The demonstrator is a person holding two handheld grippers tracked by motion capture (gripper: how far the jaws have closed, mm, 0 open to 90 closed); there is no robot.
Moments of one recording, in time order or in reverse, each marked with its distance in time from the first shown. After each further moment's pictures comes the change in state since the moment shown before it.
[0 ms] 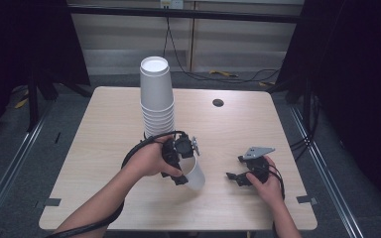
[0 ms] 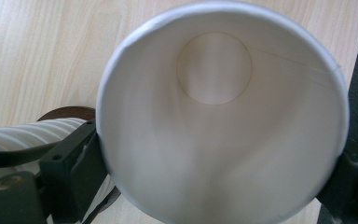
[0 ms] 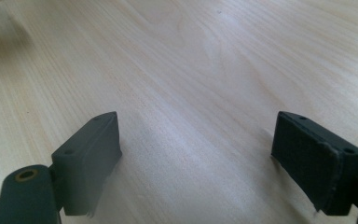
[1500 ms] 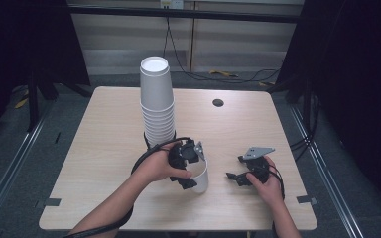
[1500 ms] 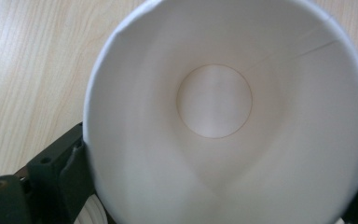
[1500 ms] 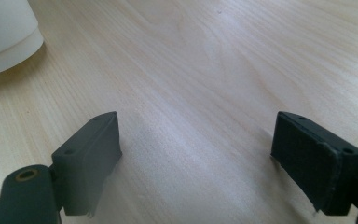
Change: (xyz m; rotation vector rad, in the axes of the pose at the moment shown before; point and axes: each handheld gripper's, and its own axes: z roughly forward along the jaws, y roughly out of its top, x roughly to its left) left arm -0.001 0.003 0.034 -0.124 -0.001 0.047; right arm 0.000 0.000 0.000 0.001 0.001 0.002
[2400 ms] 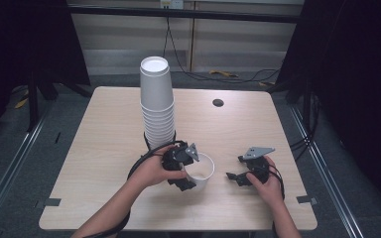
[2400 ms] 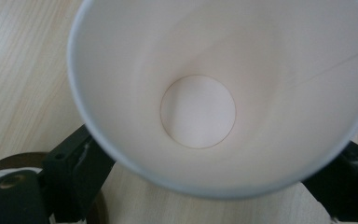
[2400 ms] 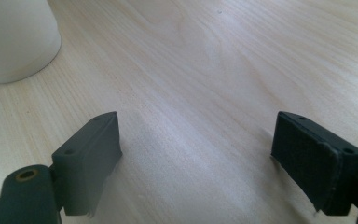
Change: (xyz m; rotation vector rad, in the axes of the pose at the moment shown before) left arm 0.000 -0.023 0.007 -0.093 0.001 -0.072; right arm 0.000 0.000 0.000 0.001 0.000 0.000
